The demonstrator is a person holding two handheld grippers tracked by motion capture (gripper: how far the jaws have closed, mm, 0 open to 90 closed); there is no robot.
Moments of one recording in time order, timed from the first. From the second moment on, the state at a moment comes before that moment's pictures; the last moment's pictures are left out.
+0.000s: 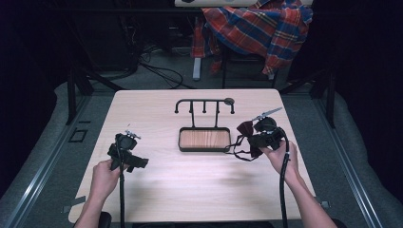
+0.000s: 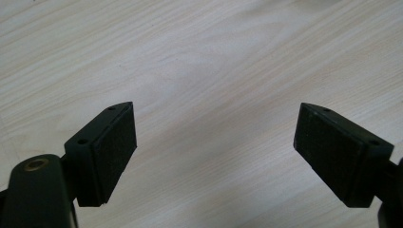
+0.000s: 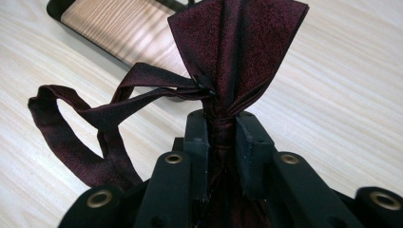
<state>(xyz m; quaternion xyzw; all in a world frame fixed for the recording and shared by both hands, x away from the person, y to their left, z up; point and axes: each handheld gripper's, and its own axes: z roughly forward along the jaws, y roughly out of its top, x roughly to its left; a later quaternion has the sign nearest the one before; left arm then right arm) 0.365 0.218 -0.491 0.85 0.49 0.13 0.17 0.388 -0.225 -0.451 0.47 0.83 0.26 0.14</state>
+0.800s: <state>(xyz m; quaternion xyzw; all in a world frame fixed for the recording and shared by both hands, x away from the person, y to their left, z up) 0.367 0.217 -0.494 0.85 0.50 0.12 0.16 0.411 -0.215 -0.407 0.47 0.81 0.30 0.19</state>
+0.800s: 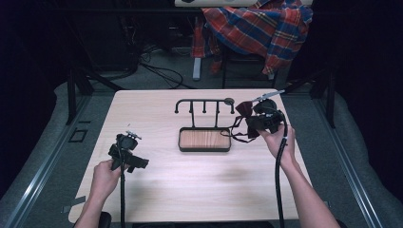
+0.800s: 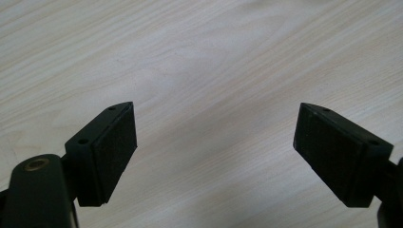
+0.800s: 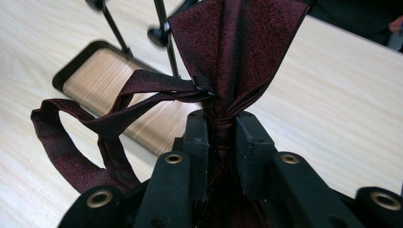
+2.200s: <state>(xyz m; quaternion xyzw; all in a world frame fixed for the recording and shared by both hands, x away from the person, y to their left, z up) 0.367 0.214 -0.495 0.85 0.49 0.12 0.15 0.472 -0.220 -0.413 0.55 0.74 0.32 0.20</state>
